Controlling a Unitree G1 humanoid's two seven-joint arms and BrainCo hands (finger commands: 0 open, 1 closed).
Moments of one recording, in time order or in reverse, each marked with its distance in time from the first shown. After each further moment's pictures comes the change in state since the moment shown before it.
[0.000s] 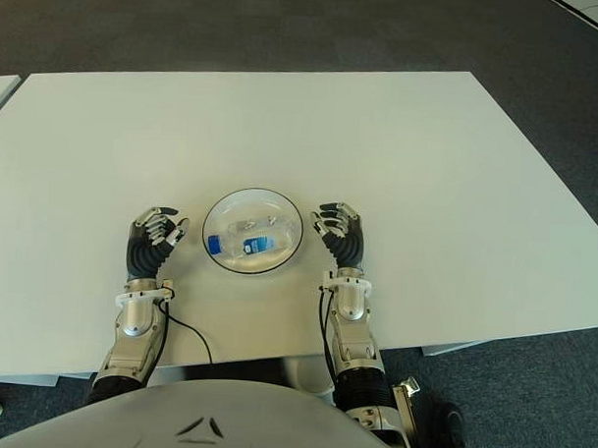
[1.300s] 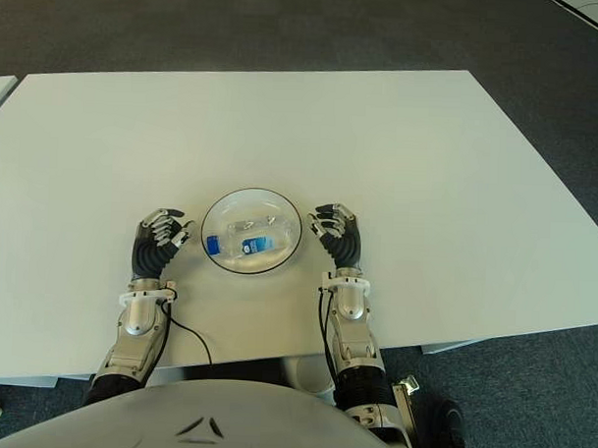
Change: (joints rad) left arm -0.011 0.026 -0.034 0.034 -0.016 0.001 0.016; right arm -0.015 -0.006 0.000 0.032 0.011 0.000 0.032
